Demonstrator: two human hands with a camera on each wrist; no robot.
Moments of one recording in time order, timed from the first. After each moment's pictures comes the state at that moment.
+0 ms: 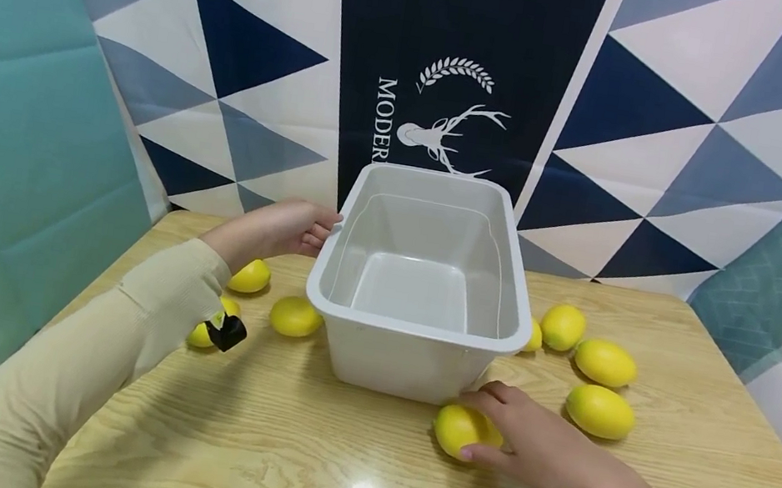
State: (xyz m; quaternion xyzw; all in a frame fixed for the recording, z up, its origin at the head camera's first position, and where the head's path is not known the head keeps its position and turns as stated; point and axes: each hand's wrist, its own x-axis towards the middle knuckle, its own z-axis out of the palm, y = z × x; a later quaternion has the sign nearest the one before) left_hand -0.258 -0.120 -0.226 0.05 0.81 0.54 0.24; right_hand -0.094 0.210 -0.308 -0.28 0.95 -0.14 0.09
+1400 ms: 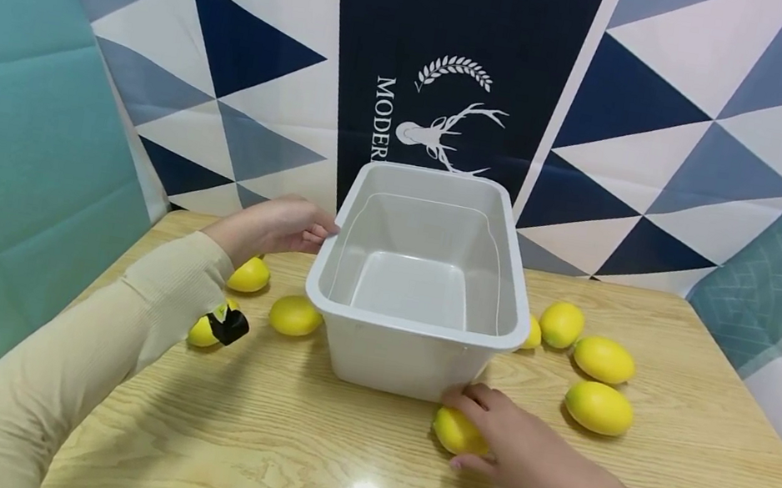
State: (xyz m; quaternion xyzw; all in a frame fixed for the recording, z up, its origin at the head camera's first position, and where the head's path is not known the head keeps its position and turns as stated) left_hand -0.260 -0.119 -0.222 -0.01 0.79 0.55 0.26; right_hand -0.089 0.199 -0.328 -0.33 0.94 -0.12 0.02
